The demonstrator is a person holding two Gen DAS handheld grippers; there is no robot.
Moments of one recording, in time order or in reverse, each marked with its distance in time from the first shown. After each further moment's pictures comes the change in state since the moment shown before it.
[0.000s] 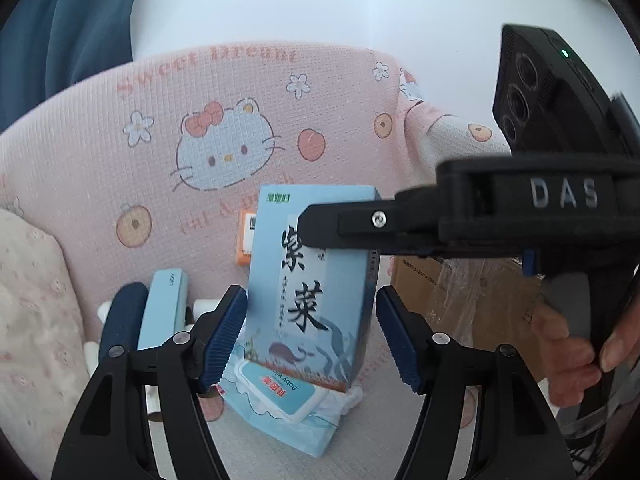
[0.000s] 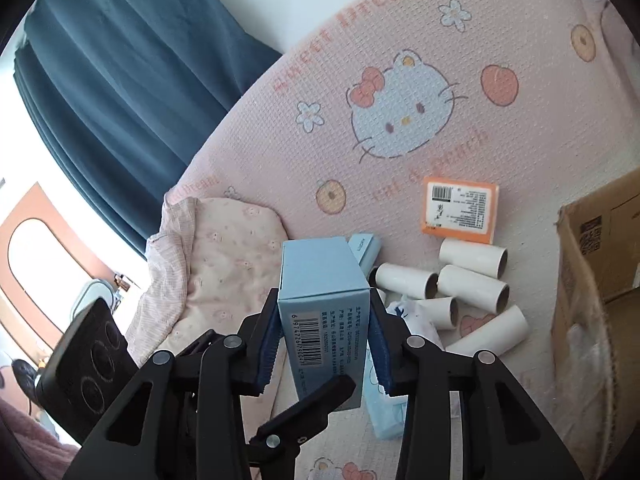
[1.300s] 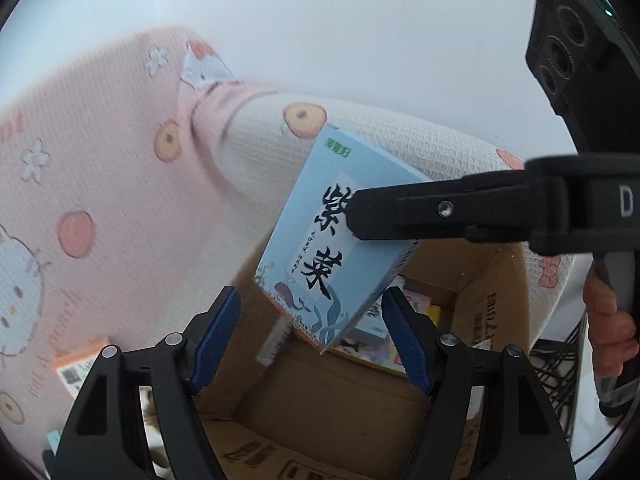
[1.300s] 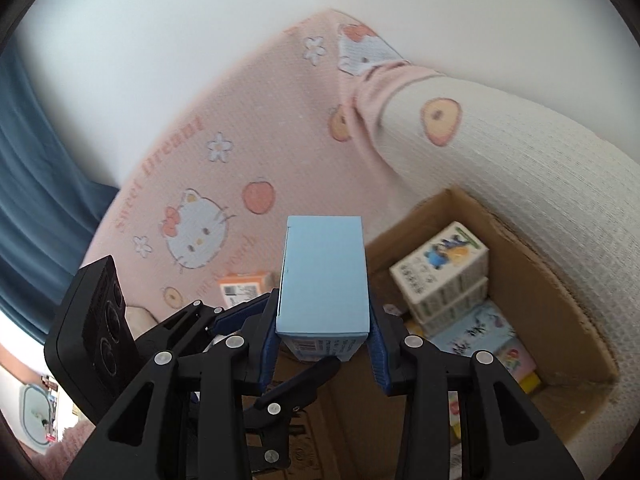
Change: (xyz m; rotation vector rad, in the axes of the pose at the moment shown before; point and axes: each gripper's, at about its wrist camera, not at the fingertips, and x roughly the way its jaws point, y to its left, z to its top) left arm 0.153 -0.207 0.136 0.303 0.240 -0.415; right arm -0.206 -0.139 0.062 0.236 -0.134 -0.497
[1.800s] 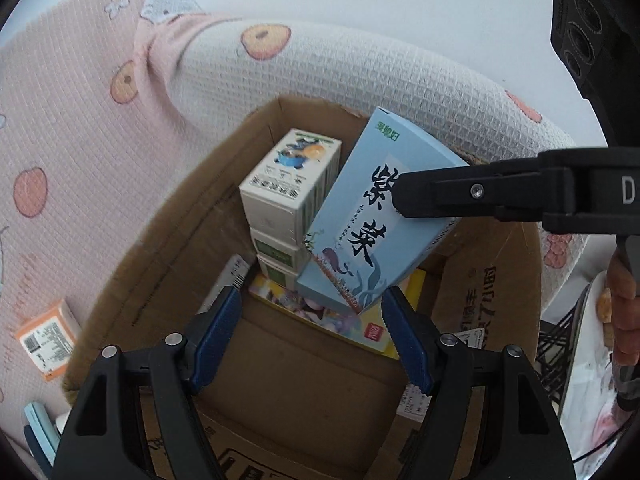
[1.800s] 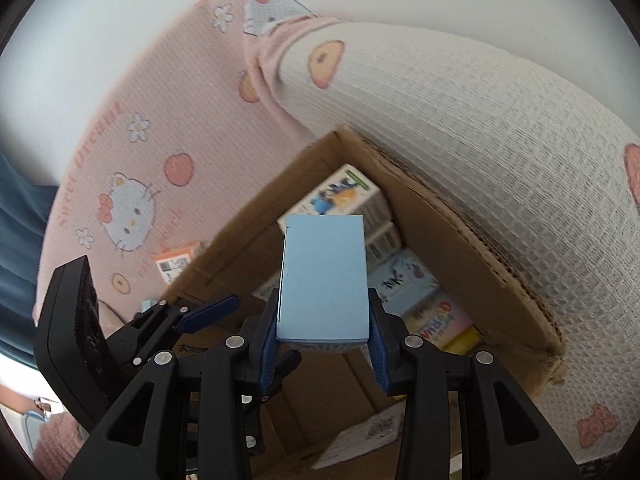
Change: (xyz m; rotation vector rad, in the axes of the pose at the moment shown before) left arm 0.057 -0.032 -0.013 -0.024 0.201 -0.020; right arm 0.003 -0.067 -0.014 0.097 0.155 -0.181
